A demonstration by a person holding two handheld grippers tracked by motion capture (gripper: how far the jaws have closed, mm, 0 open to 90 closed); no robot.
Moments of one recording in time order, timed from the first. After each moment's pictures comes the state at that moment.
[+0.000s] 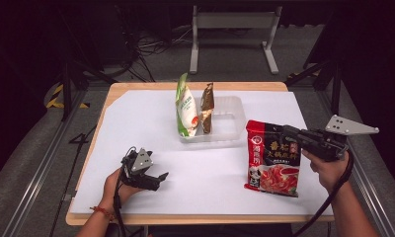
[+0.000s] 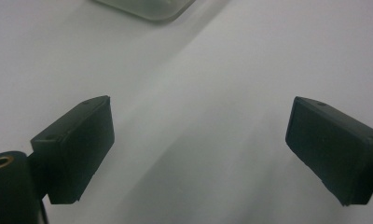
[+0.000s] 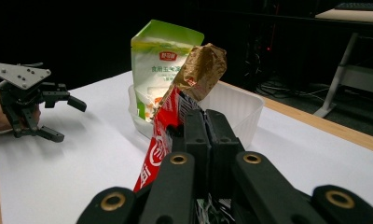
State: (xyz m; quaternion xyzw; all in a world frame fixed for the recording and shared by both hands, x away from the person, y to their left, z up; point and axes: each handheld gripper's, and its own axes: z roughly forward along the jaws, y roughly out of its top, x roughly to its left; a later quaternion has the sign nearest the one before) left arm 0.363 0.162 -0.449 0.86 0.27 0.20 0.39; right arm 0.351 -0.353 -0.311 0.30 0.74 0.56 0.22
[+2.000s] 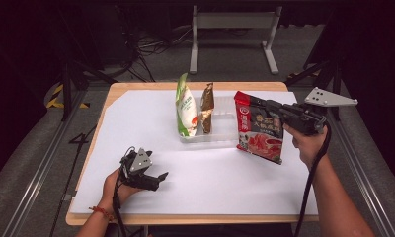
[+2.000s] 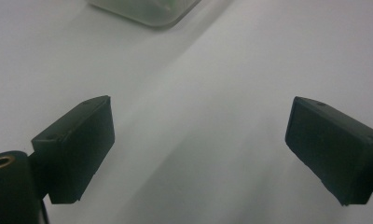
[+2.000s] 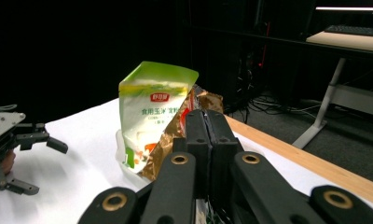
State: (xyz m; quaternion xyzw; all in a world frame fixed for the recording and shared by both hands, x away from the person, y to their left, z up) left arm 0.363 0.164 -0.447 0.86 0.26 0.20 0.40; right arm 0.395 -0.303 -0.268 0.30 0.73 0.57 0.25
